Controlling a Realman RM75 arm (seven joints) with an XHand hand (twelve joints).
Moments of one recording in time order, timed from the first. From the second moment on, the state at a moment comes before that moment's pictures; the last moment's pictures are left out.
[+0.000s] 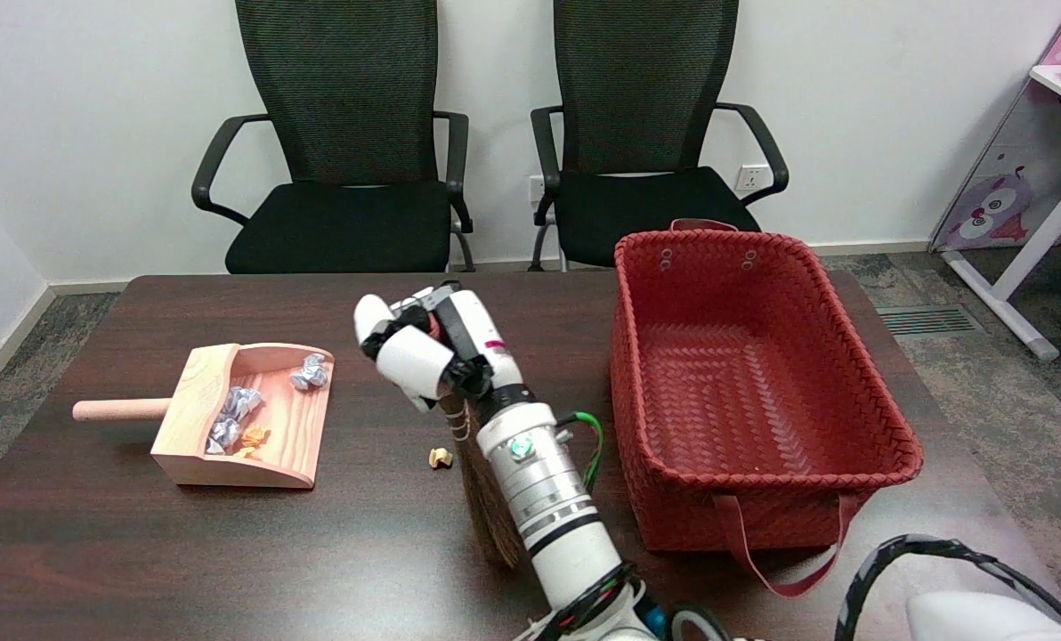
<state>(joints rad) 0.23 -1.41 0.45 -1.45 -1.70 1.07 0.22</state>
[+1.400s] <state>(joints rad) 0.50 -1.74 0.43 -0.84 -1.68 1.00 0.33</state>
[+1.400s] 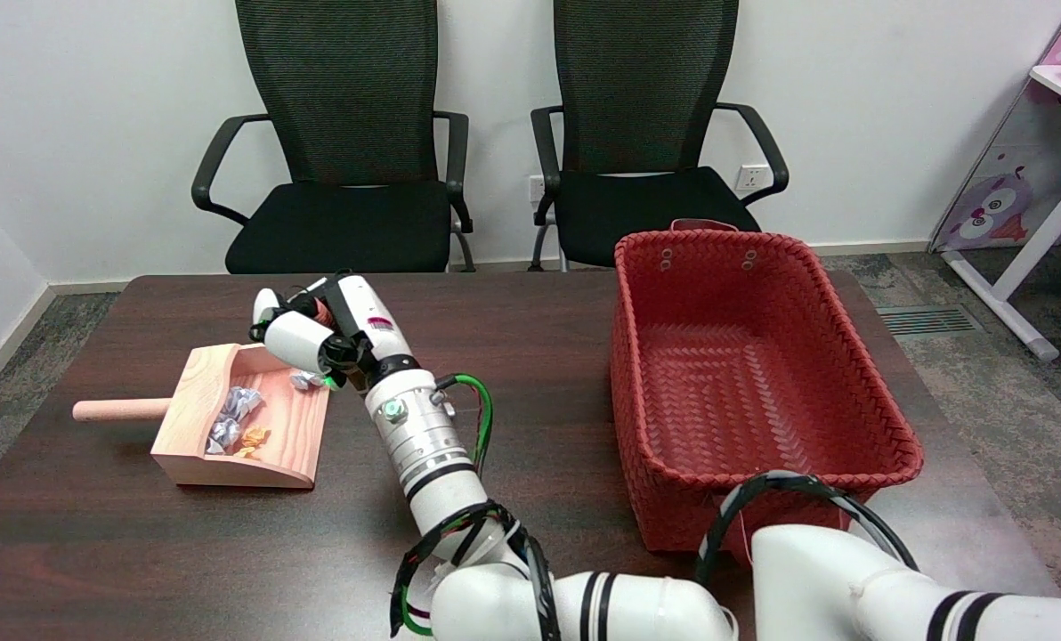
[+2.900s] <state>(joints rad) 0.72 -1.84 0.43 -0.48 -1.63 0.89 1.25</state>
